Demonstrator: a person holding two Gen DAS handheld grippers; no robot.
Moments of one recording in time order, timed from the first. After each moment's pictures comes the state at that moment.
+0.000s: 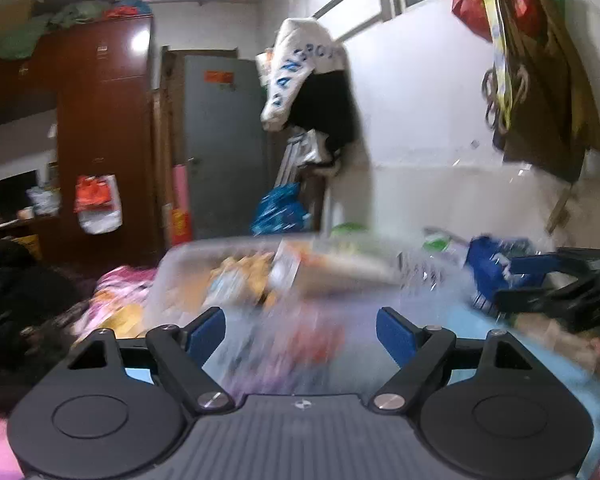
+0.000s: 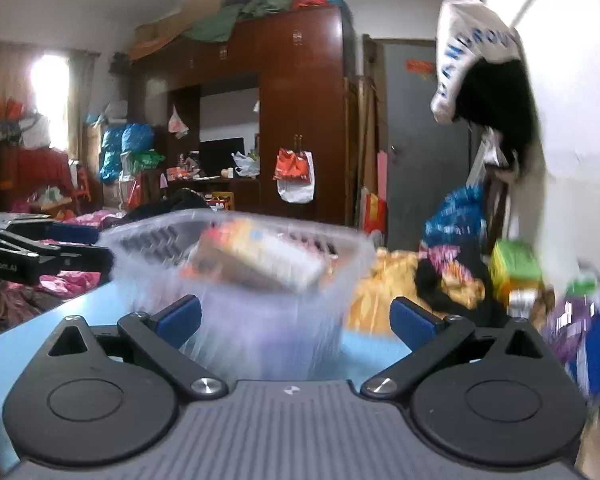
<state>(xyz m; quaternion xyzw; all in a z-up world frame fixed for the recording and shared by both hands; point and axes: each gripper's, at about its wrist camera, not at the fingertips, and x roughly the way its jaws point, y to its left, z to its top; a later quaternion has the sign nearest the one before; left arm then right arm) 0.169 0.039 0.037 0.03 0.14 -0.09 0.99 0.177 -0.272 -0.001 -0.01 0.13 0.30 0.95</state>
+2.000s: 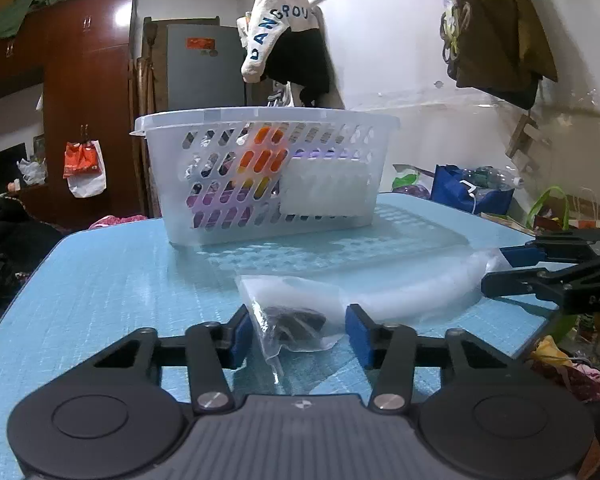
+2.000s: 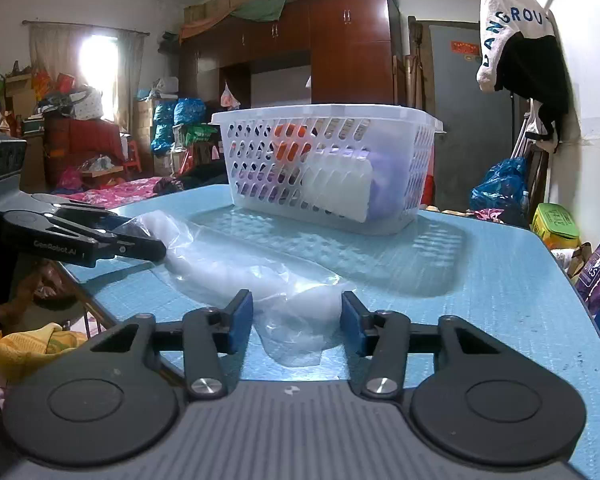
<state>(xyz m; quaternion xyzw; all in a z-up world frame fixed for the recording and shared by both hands) 0.088 0.022 -0.068 0.04 0.18 -0.12 0.97 0.095 -0.266 -0.086 -0.05 0.14 0.36 0.92</state>
